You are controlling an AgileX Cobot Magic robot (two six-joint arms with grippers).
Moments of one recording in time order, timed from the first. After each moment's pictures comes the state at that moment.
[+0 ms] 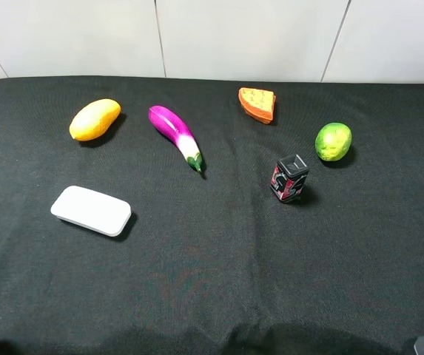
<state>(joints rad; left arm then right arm) 0.00 0.34 -0.71 -0.08 1.09 0.15 0.00 -0.01 -0.50 -0.05 1.03 0.04</state>
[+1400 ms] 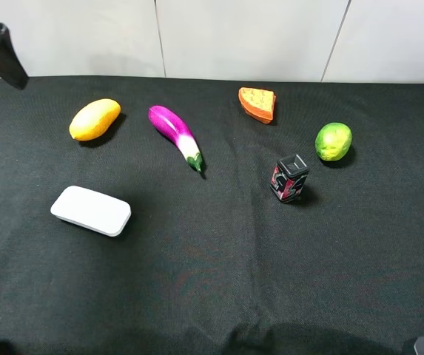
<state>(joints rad) 0.00 1.45 -1.17 -0.08 0.94 0.16 0.00 -0.01 -0.50 -0.04 1.03 0.04</state>
